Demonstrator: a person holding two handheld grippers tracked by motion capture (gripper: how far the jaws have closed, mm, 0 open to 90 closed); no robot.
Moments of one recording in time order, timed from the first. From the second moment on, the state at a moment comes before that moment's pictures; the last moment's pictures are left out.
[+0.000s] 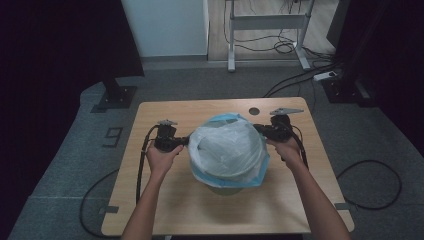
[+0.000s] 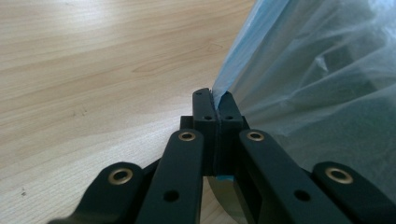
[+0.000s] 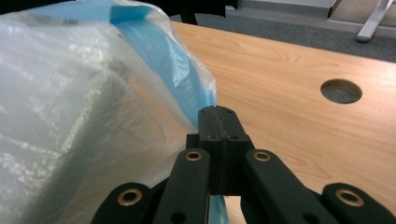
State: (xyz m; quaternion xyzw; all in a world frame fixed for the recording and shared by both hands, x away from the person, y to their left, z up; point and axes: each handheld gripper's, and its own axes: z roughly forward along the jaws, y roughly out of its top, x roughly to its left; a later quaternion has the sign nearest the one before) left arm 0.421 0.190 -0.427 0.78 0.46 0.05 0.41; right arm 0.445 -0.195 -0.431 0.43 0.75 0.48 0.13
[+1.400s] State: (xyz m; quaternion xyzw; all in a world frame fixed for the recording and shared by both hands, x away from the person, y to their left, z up) left arm 0.402 0.211 -0.440 0.77 0.47 0.04 0.43; right arm 0.330 -0.247 -0.422 0.39 0.74 0.54 0.13
